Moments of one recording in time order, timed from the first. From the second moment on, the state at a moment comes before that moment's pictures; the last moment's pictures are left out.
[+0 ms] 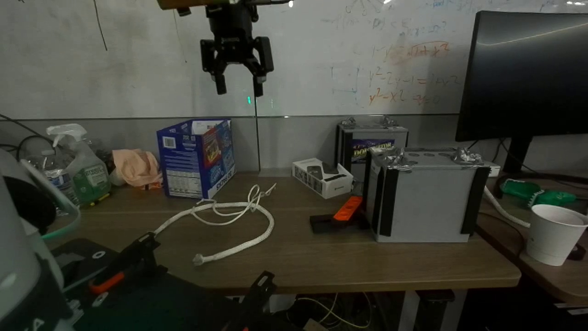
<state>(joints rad) 0.05 -0.37 0.12 -2.60 0.04 2.34 0.12</state>
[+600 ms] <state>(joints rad) 0.04 0.21 0.11 -2.20 -0.05 2.42 0.09</state>
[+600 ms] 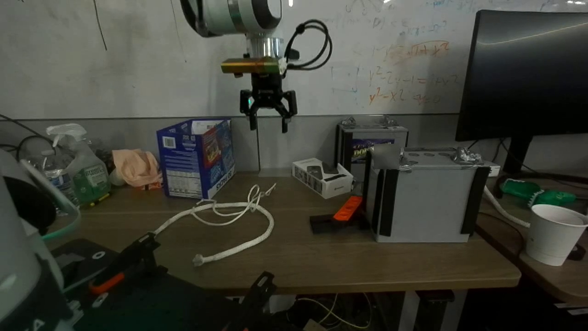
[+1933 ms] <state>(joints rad) 0.11 0.82 0.15 -1.78 -0.05 2.48 -0.15</state>
